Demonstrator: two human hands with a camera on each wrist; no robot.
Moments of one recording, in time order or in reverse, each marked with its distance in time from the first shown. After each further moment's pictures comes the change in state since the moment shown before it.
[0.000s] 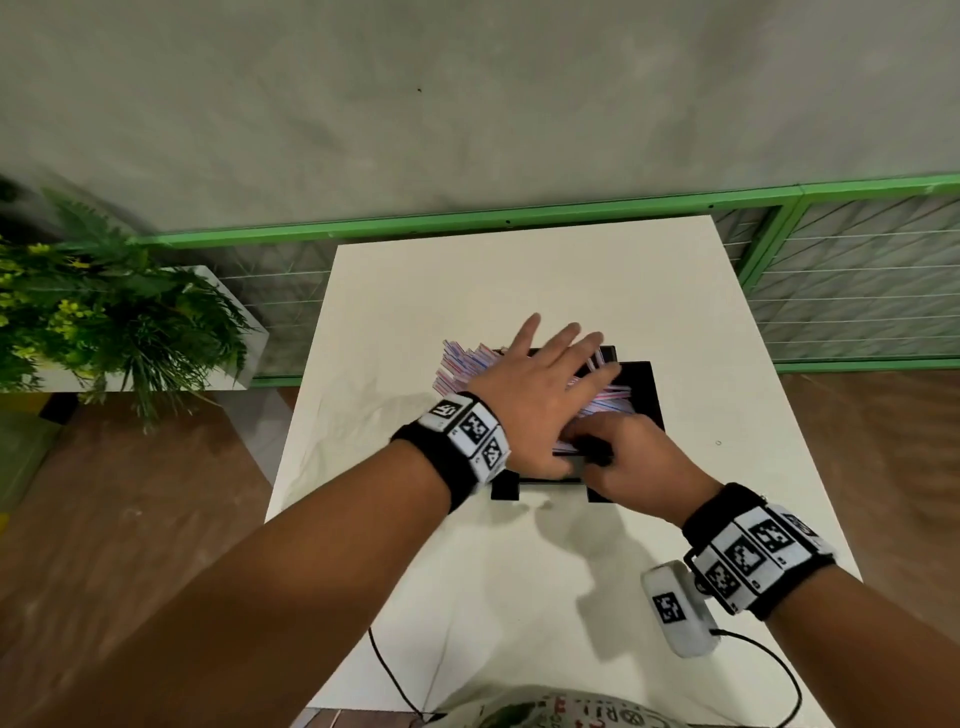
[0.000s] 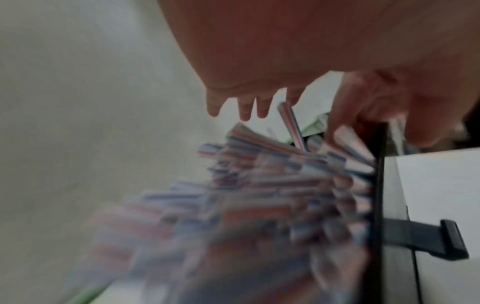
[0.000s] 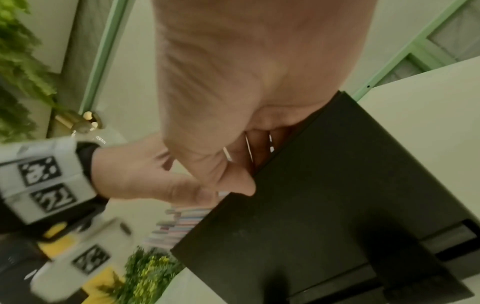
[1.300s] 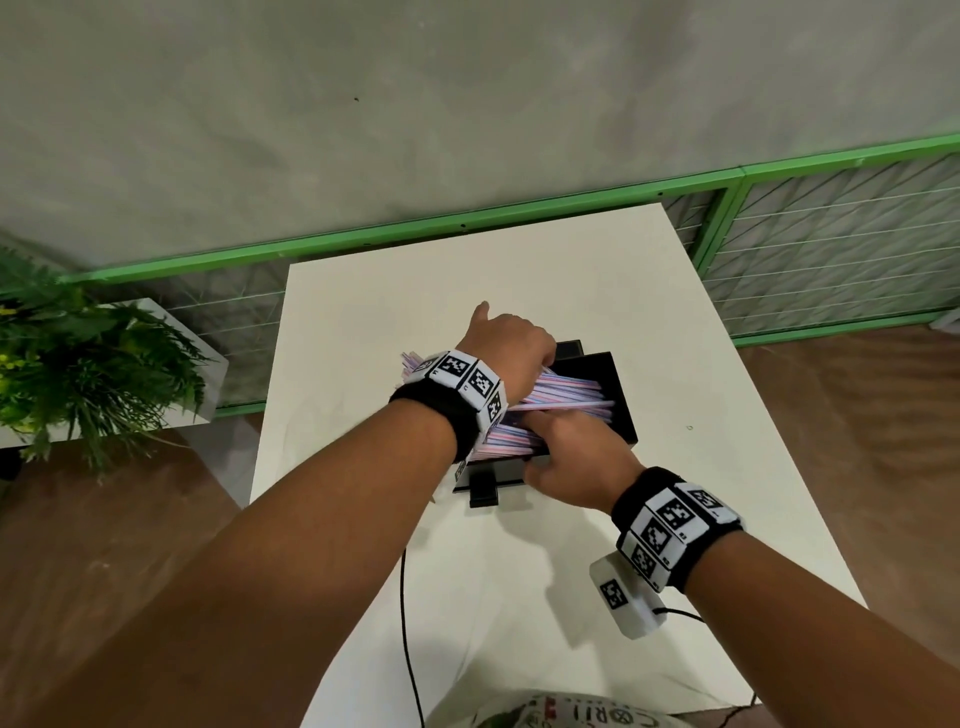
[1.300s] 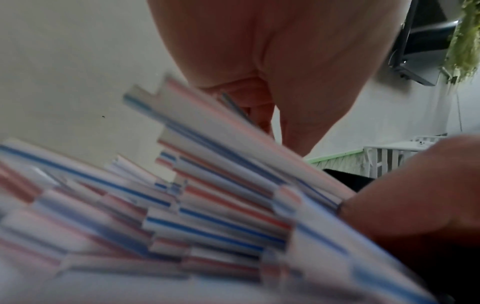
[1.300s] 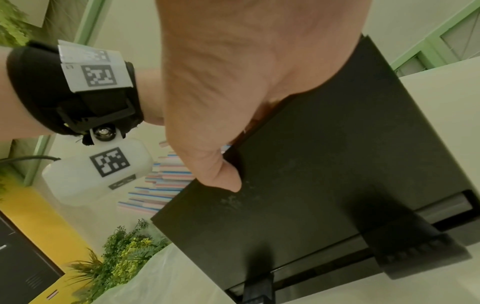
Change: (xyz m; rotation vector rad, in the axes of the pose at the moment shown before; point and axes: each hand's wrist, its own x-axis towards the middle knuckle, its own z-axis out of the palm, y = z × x) left_hand 0.058 -0.030 -0.014 -0.251 -0.034 -0.212; right_hand 0.028 -0.008 0.023 -0.331 -0.018 0.118
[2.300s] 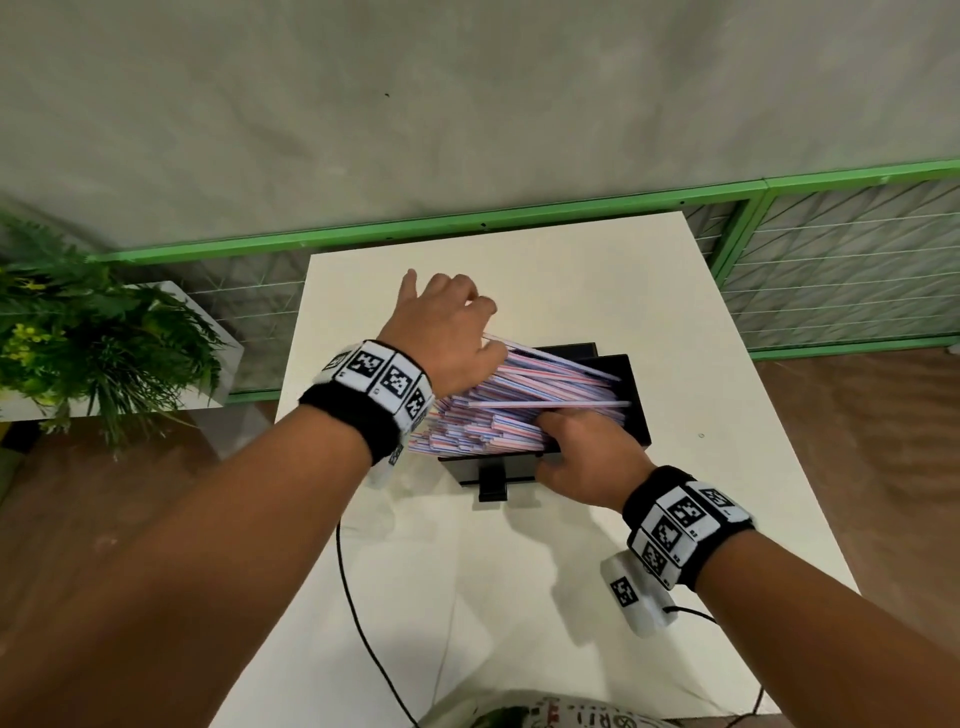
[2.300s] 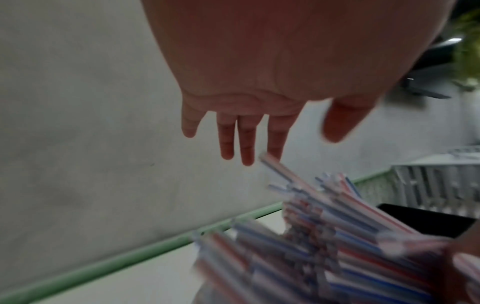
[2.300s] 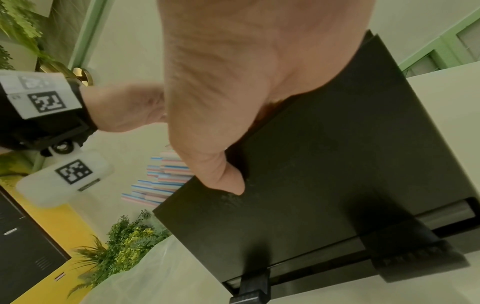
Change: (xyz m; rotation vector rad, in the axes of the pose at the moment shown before) left_hand -0.062 -0.058 -0.018 -0.002 0.179 -0.142; right_hand 0.000 -0.002 0.001 -0.070 -0.016 -0.049
